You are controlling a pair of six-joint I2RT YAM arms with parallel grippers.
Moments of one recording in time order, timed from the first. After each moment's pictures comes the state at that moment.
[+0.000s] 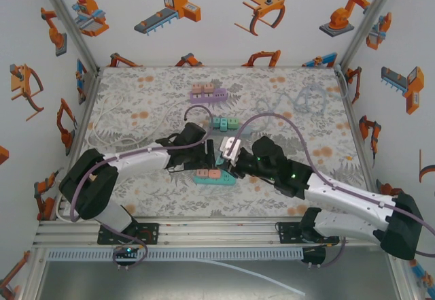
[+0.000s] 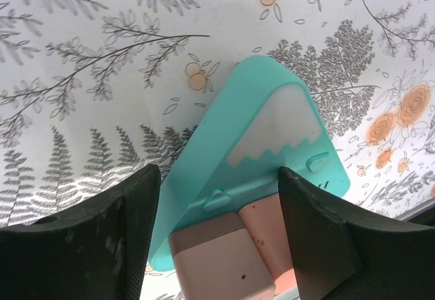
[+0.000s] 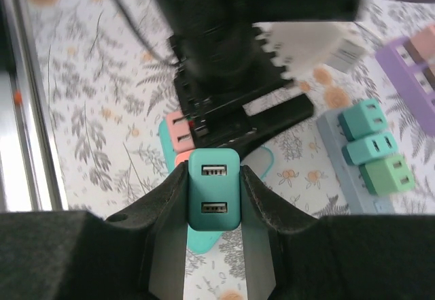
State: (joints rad) left arm -0.82 1.56 0.84 -0.27 0.01 -0.71; right arm 1.01 1.00 0.70 -0.04 -0.14 -0.23
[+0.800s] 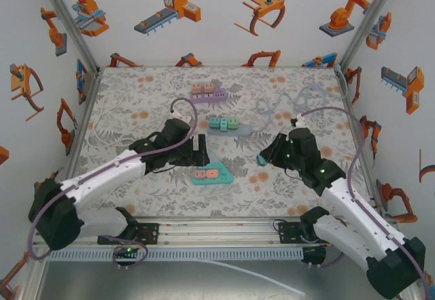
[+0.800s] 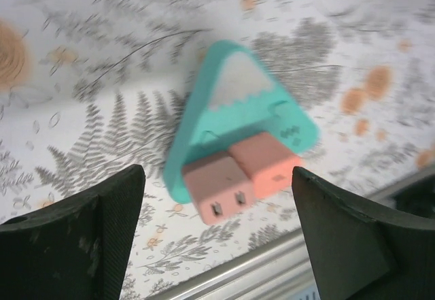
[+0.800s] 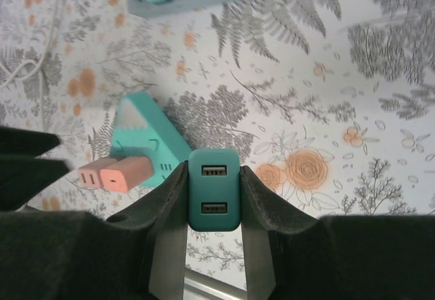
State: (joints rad) left arm -0.81 1.22 0.86 -0.44 -0.02 -0.60; right arm 0.49 0.83 0.62 -0.44 -0.04 0.73
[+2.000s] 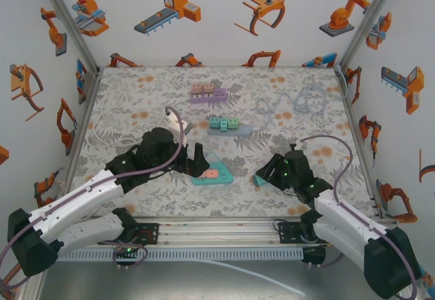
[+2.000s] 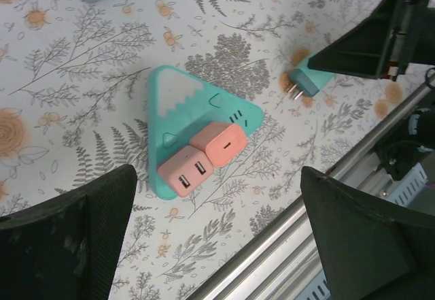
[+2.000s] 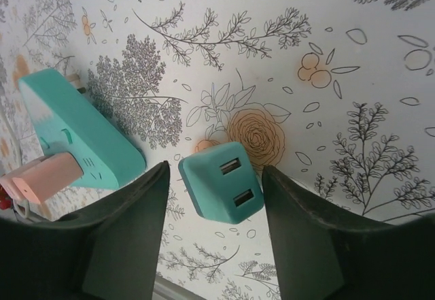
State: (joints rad) left arm -0.88 0.96 0.78 -0.38 0.00 -0.39; right arm 0.46 0.81 0.24 -0.16 -0.11 0.91
